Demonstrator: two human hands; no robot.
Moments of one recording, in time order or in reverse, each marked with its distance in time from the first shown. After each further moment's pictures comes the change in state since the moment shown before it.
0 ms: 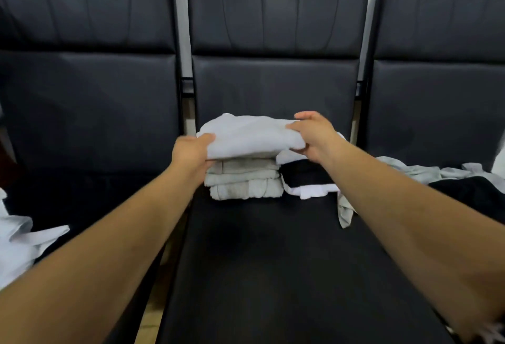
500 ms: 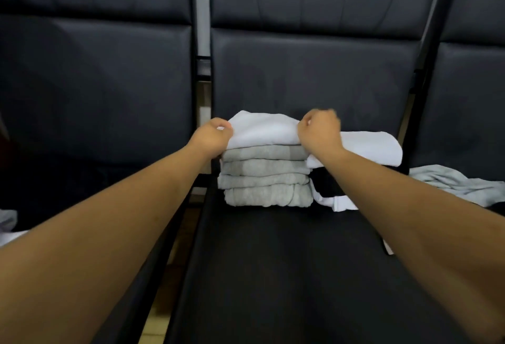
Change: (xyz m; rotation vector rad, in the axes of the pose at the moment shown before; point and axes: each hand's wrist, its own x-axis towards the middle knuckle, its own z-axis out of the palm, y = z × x) left_hand 0.112 -0.018 -0.004 0.876 -0.098 0.185; right_hand 0.099 0.054 0.046 -1.055 0.201 -0.494
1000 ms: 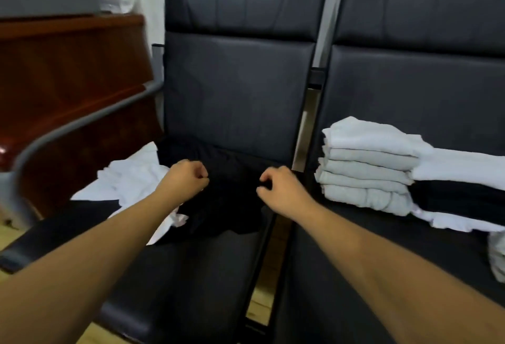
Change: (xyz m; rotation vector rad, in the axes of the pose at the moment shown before) left_hand -0.144 -0.164 -0.216 0.550 0.178 -0.168; right_hand -0.198 -0.183 0.089 0.135 -0.649 -0.404
